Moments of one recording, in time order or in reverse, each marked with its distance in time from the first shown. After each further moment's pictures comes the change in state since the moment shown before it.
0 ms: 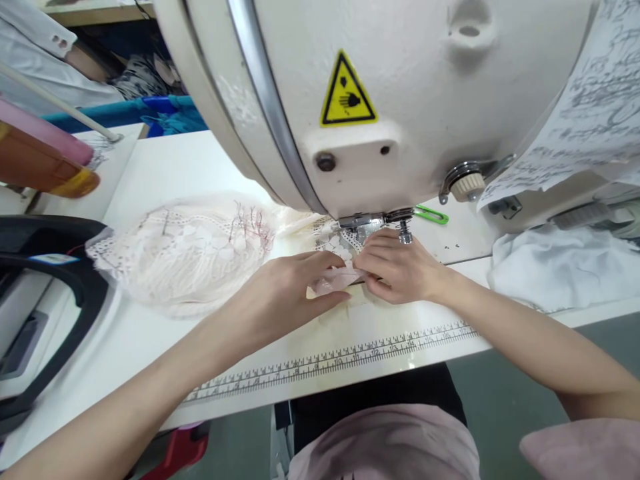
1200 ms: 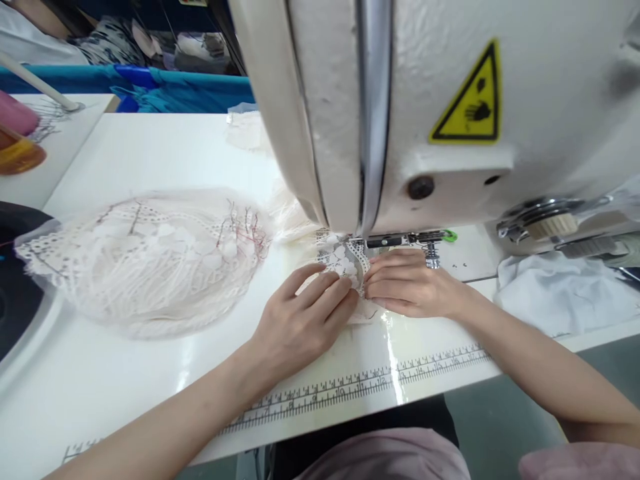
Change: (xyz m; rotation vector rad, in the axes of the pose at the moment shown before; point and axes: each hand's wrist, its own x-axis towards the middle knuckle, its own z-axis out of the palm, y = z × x) left_hand -0.007 -0.015 0.040 0.516 0.406 0.453; right_hand -0.008 0.014 0.002 0.137 -0.002 -0.111
